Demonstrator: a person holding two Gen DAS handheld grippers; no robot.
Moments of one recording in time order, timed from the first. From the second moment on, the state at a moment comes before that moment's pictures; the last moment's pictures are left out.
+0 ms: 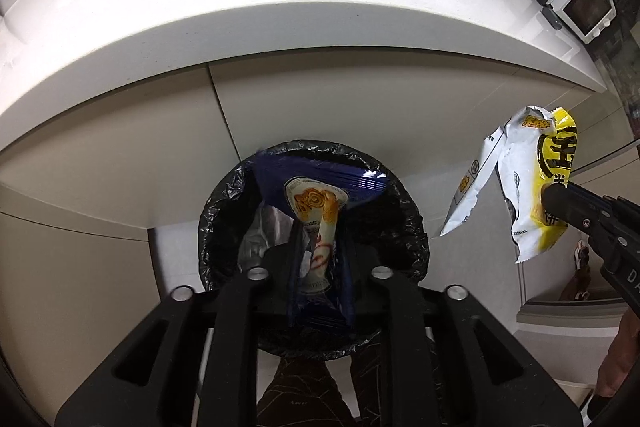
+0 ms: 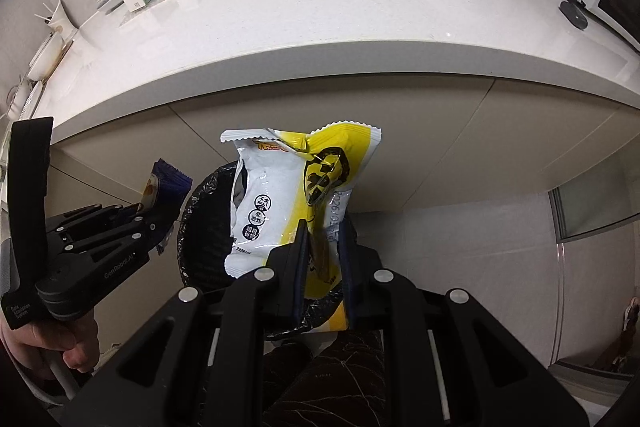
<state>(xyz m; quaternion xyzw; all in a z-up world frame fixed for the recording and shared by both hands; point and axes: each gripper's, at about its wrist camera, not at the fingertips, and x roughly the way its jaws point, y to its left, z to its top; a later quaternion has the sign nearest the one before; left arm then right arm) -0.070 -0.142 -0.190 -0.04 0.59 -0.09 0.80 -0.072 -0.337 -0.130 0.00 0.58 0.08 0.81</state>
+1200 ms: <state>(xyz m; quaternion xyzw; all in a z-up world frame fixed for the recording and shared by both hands) -0.092 -0.055 -0.155 -0.07 0.56 -0.01 0.82 -0.056 -0.253 -0.176 -0.04 0.60 0.15 0.78</state>
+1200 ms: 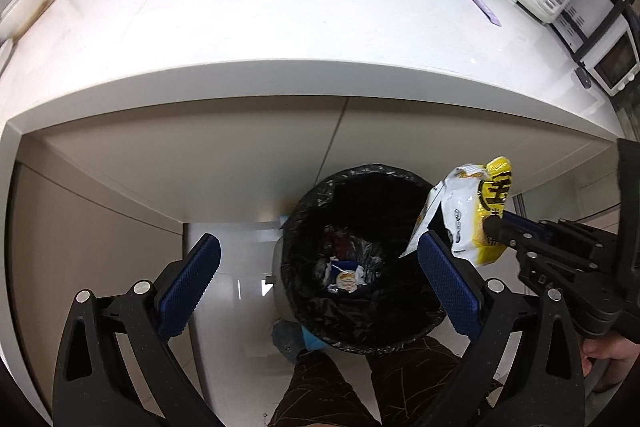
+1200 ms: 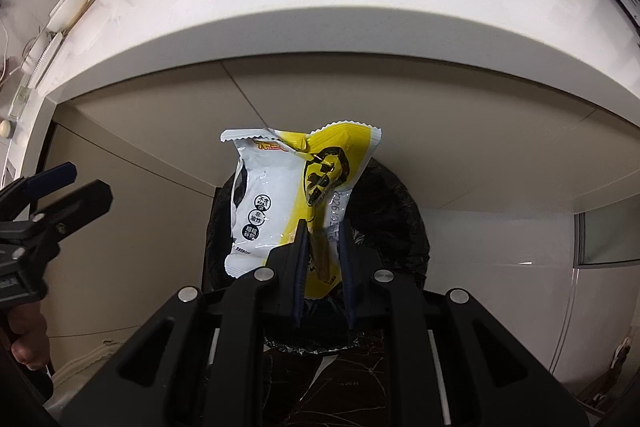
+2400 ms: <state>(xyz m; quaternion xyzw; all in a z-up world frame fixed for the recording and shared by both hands) -0.090 -0.045 -0.141 -0.07 0.55 -0.02 0.83 -0.049 -0.271 -0.148 -0.03 0.56 0.07 0.83</state>
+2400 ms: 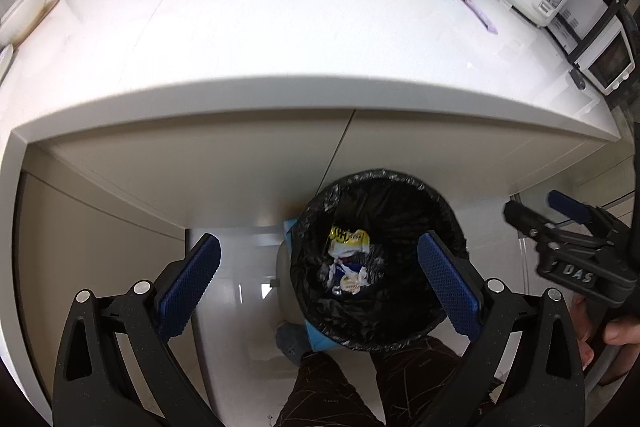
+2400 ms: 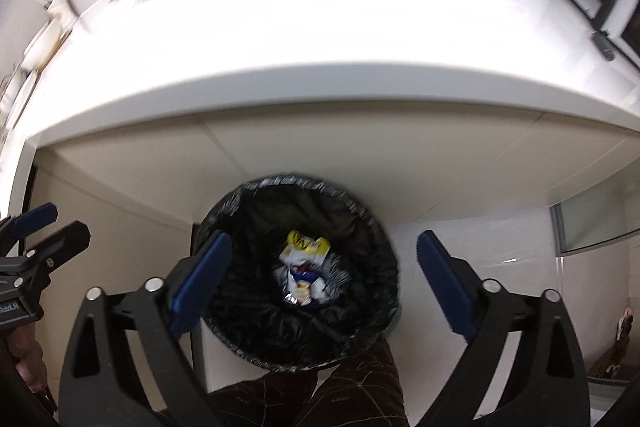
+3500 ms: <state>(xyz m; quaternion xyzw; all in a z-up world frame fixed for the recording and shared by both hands) 0.102 -0.064 -0.044 -0.09 0.52 0.03 0.85 0.142 -0.328 -0.042 -0.03 0.50 0.09 0.86</state>
